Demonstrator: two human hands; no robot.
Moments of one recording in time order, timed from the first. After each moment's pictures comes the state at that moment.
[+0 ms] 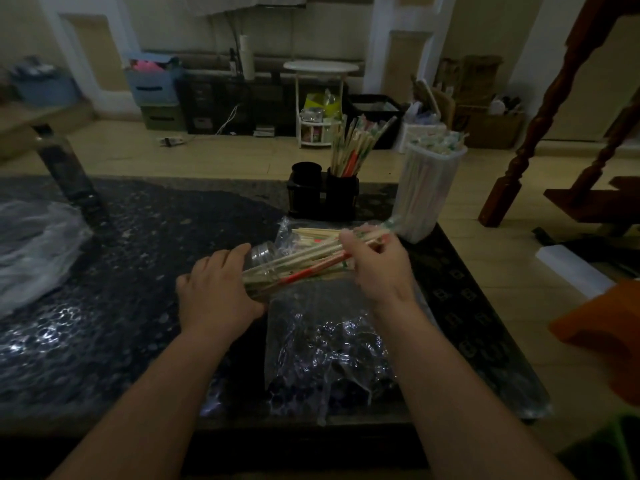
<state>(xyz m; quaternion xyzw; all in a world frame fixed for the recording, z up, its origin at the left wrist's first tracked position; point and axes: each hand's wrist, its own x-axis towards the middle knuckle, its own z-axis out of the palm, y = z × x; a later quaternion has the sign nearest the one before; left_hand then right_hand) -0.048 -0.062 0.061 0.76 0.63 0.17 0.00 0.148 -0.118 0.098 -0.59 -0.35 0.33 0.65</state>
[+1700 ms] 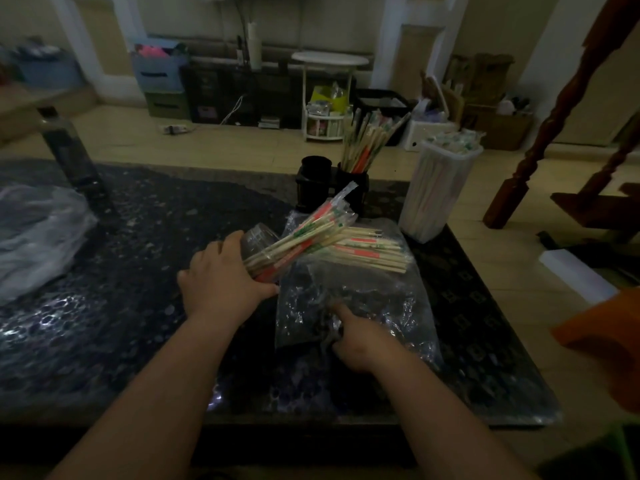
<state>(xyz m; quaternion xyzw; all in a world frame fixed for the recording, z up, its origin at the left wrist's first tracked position) -0.051 -0.050 0.070 0.70 0.69 0.15 0.08 0.142 -0.122 0.010 -0.75 -0.59 0.30 0.01</state>
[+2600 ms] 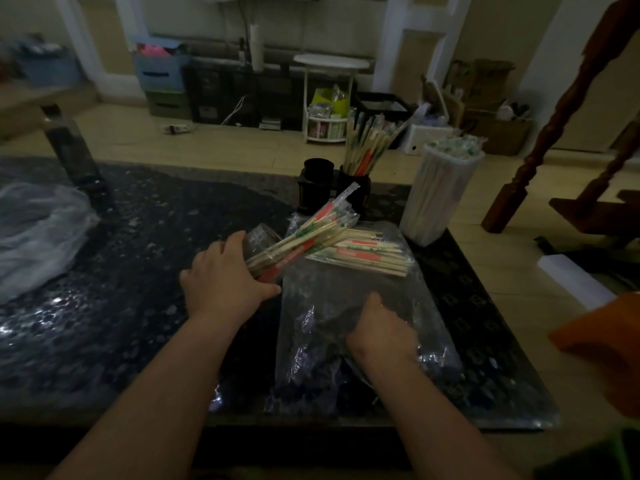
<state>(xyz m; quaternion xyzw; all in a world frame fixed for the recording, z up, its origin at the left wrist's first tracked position) -0.053 -0.050 0.075 0.70 0.69 0.14 0.08 0.133 -0.135 0.039 -0.86 -0.49 0.14 0.04</state>
